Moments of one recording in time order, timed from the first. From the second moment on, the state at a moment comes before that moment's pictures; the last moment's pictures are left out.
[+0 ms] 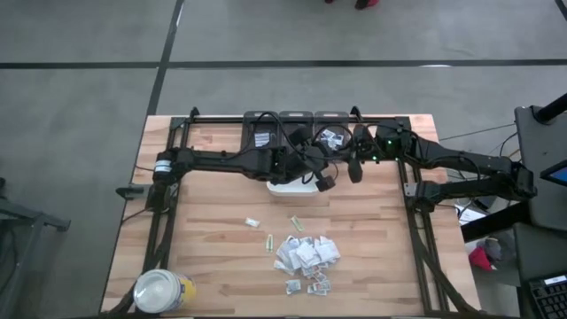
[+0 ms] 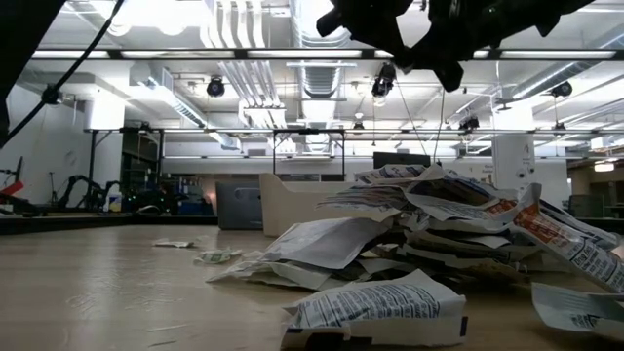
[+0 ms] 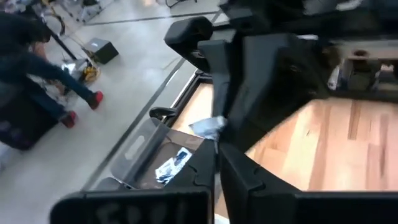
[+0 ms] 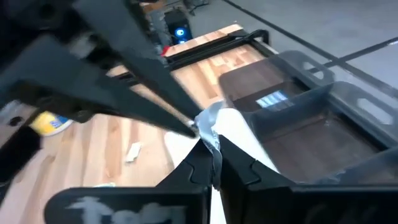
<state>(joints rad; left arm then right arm) -0.02 1.96 1.93 -0.43 -0.59 0.03 -0.35 0.98 0.75 -0.13 -0.16 0.23</state>
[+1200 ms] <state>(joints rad) 0.03 1.55 1.33 -0.66 -0.77 -0.42 -0.68 1.44 0.89 -0.26 -0.08 0.13</state>
